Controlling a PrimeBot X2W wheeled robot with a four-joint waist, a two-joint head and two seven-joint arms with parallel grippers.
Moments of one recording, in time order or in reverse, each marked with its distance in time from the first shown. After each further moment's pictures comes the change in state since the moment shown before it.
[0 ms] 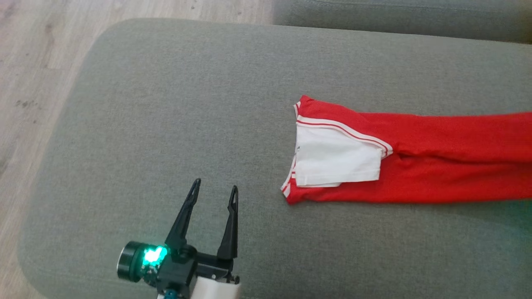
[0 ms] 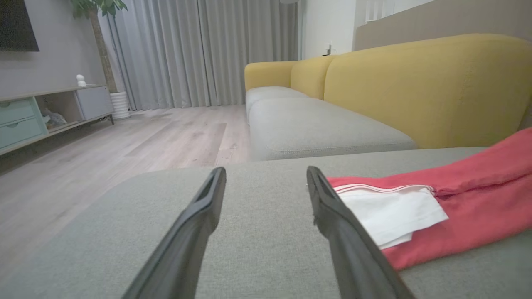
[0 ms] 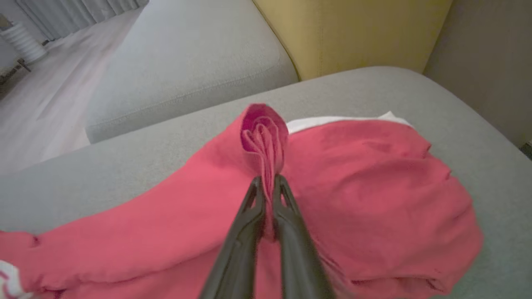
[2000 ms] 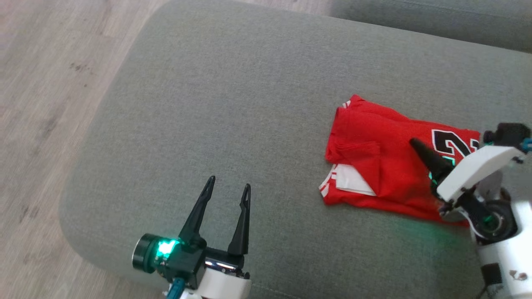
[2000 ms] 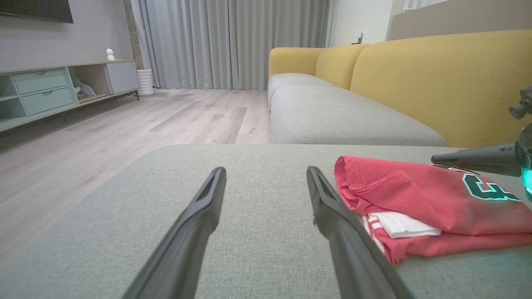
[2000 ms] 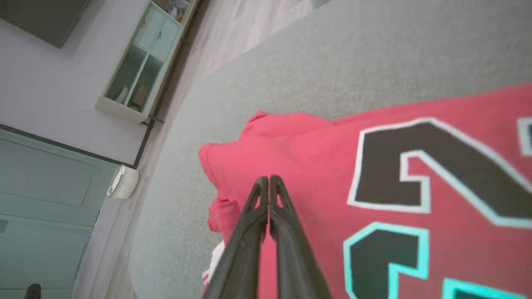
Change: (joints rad) left arm 0.004 -0.124 0.105 0.094 0.065 -0.175 0.000; right arm -0.104 0.182 0.457 -0.049 0.416 0.000 0.134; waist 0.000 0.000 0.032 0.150
